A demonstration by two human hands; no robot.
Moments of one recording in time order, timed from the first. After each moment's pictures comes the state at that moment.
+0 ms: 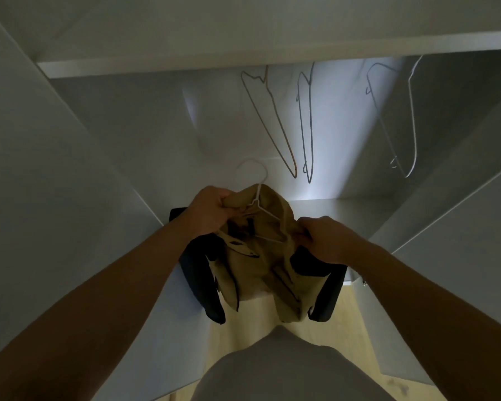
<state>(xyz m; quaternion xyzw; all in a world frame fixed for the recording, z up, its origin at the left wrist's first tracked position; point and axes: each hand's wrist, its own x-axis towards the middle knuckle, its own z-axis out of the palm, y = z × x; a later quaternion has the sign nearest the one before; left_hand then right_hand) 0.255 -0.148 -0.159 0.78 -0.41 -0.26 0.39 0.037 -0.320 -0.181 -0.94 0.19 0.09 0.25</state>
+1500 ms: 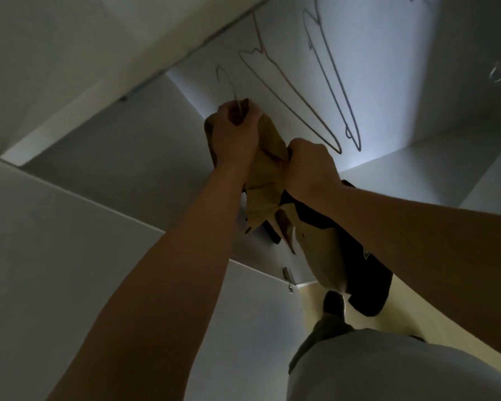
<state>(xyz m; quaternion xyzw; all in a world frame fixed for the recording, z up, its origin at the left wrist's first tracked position) 0.325 -0.281 -0.121 0.83 -0.25 -0.09 0.49 0.207 -0.315 -0.188 -0.82 0.36 -0.24 0.38</state>
